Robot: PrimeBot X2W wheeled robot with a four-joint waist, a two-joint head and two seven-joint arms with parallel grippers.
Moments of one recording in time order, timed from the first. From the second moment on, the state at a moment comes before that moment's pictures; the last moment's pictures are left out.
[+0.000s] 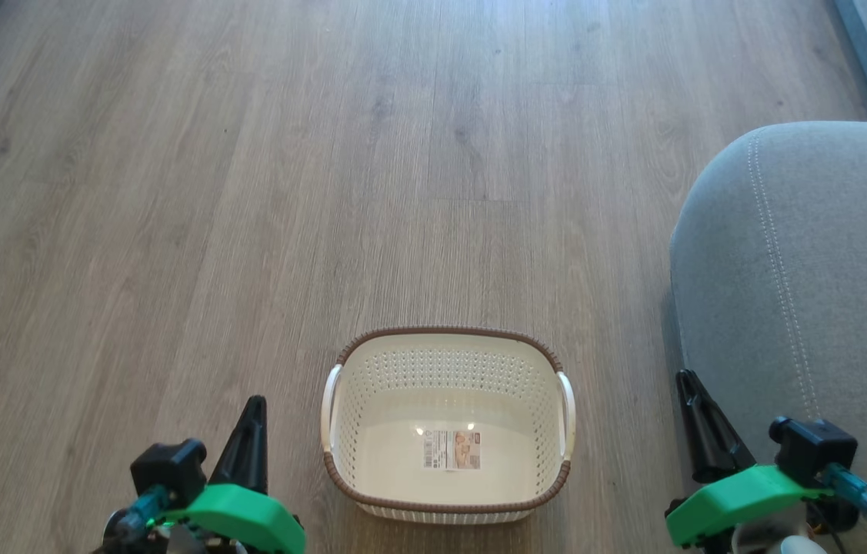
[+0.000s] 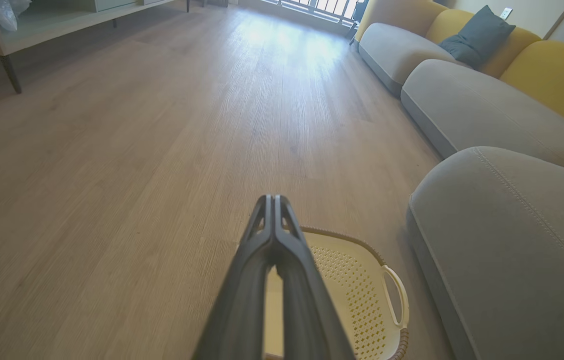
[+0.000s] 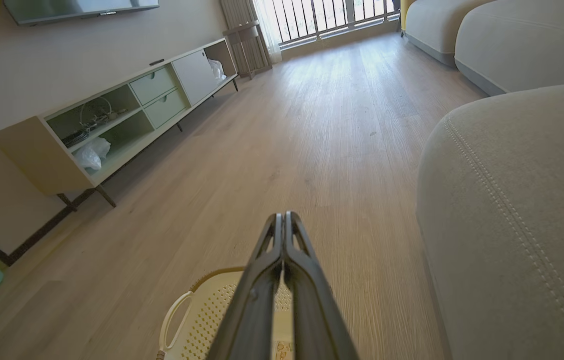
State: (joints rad) left arm 0.04 0.05 -0.19 0.24 -0.36 0.04 -0.23; right arm 0.05 -0.05 0.06 0.24 0.34 0.13 -0.23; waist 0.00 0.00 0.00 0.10
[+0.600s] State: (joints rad) left arm 0.04 0.06 -0.16 0.24 -0.56 0.01 -0.18; right arm 0.05 -0.05 0.04 0.24 0.53 0.13 -0.18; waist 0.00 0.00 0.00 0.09
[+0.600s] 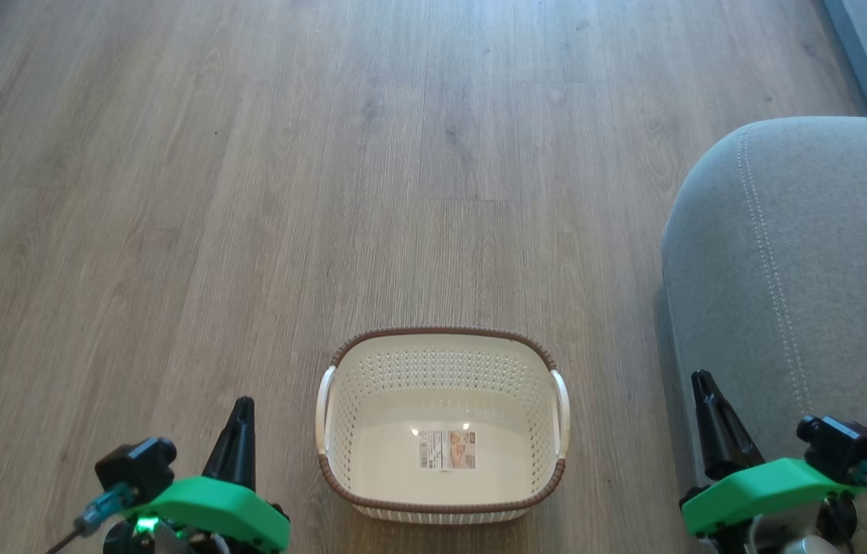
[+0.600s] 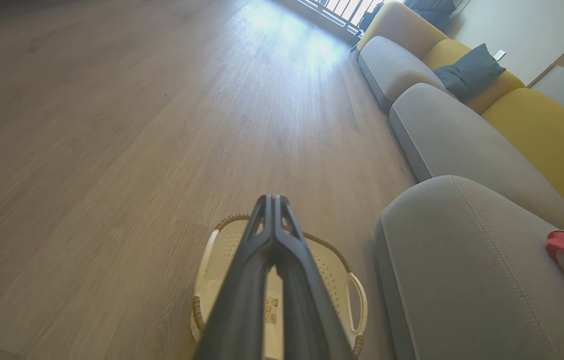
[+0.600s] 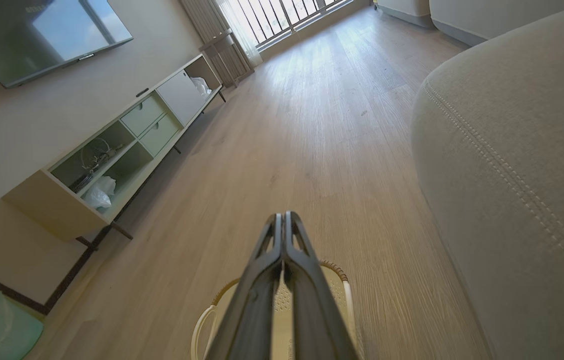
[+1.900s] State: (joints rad) left arm 0.00 0.06 -0.08 0.25 -0.99 -0.04 -0.08; right arm 0.01 -0.06 -0.01 0.25 0.98 0.13 -0.08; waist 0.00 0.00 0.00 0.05
